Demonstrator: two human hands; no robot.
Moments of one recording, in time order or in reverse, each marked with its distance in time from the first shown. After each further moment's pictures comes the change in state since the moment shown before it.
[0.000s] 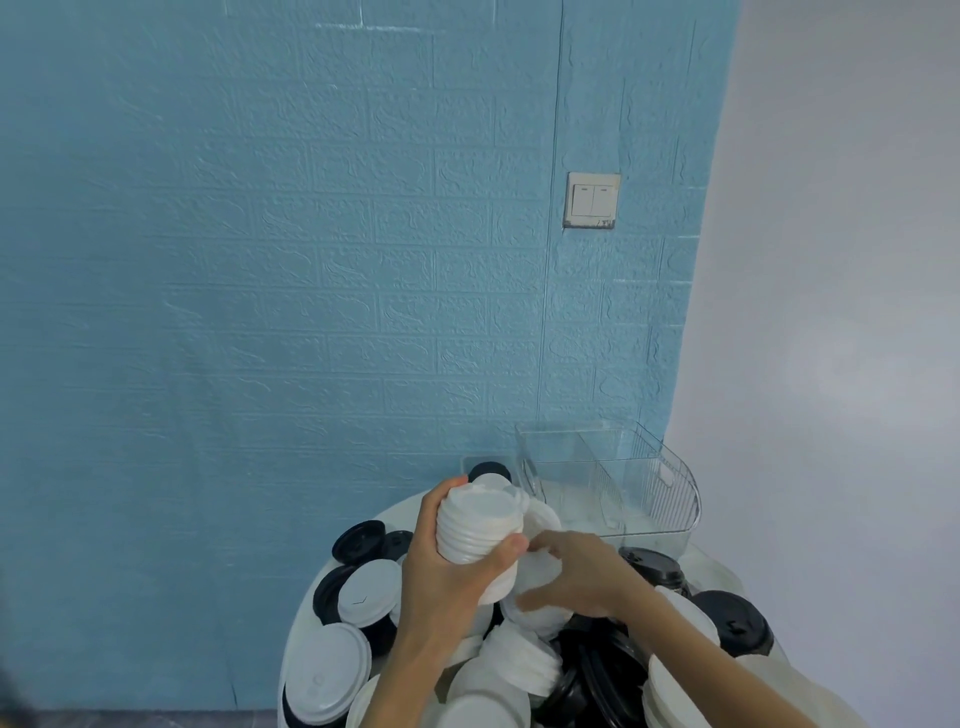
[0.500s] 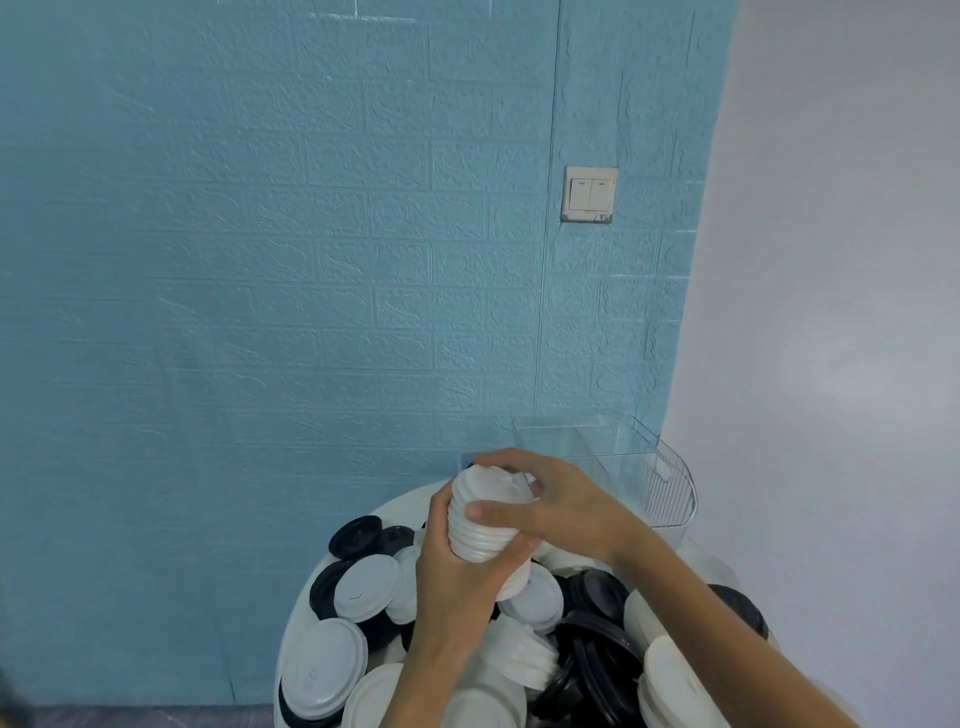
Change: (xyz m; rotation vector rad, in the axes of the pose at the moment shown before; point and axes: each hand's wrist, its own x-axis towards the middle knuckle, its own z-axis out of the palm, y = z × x) left_hand -0.009 0.007 0.020 -0.078 -0.008 -0.004; right_hand -0.029 -0.063 -0.058 0.495 0.130 -0.296
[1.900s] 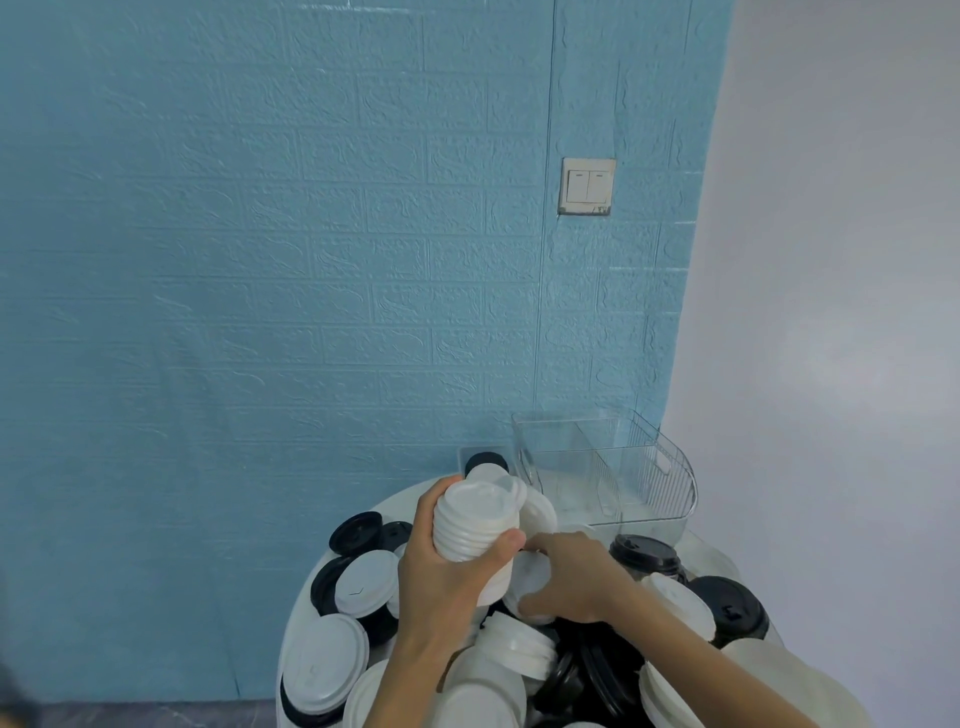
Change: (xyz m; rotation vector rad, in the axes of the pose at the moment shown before) left_hand 0.001 -0.009 -0.016 0.109 0.062 -0.007; right_hand 0.000 0.102 0.038 -0.582 -0.121 0.262
